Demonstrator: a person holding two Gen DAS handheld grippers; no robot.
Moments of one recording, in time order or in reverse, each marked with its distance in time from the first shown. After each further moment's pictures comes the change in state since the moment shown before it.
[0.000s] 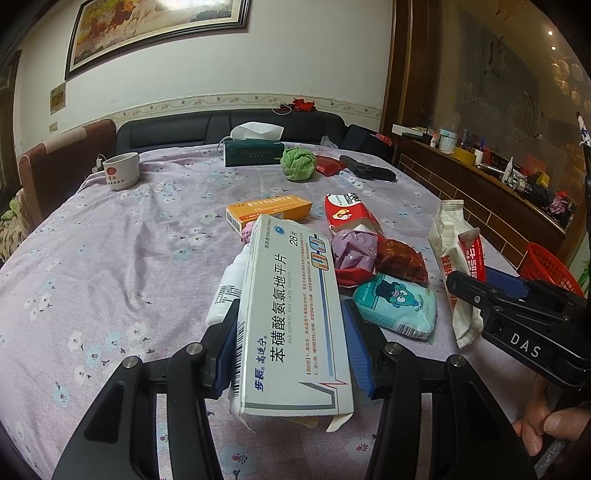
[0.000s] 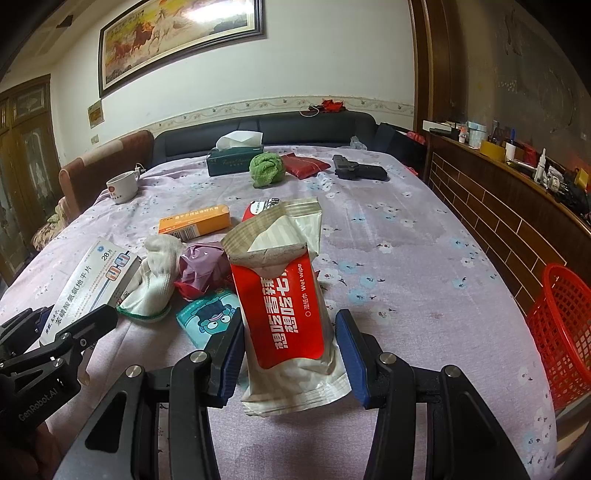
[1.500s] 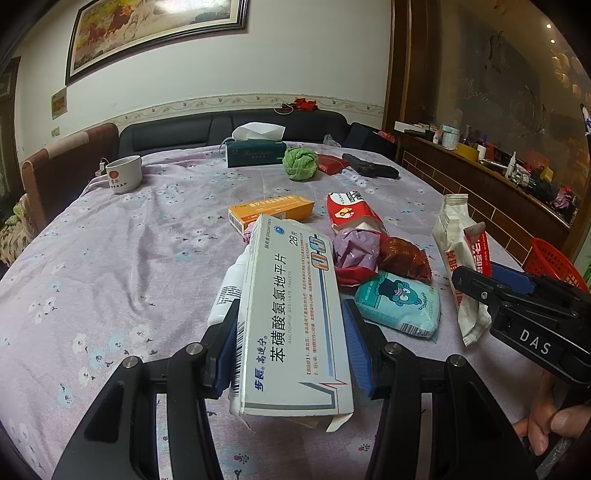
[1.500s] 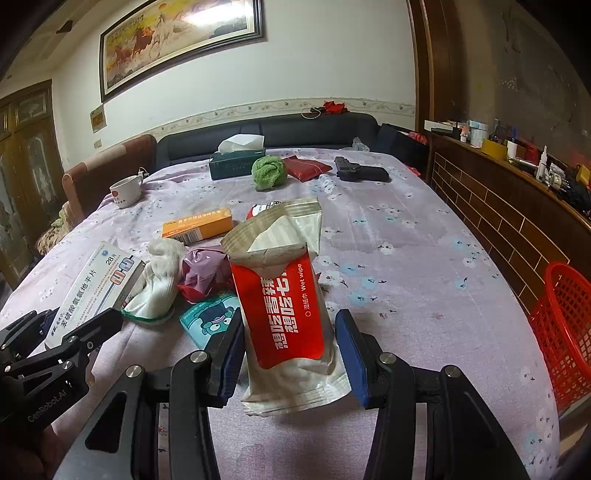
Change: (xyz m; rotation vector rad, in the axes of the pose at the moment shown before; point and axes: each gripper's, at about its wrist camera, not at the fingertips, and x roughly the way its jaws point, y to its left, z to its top) left arm 0.002 0.002 0.000 0.010 0.000 0.016; right arm -0.002 -0.002 -0.001 0.007 -0.012 0.018
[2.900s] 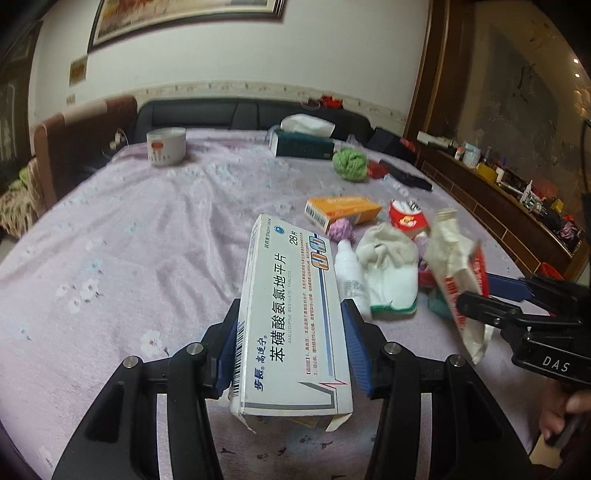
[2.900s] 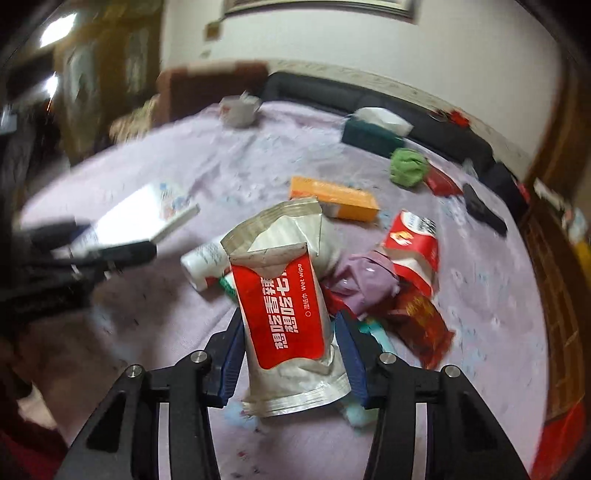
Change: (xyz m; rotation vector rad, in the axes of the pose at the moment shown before) left arm -0.014 0.093 -0.003 -0.108 0.006 -0.010; right arm 0.029 0.094 0.019 -0.383 0.162 0.233
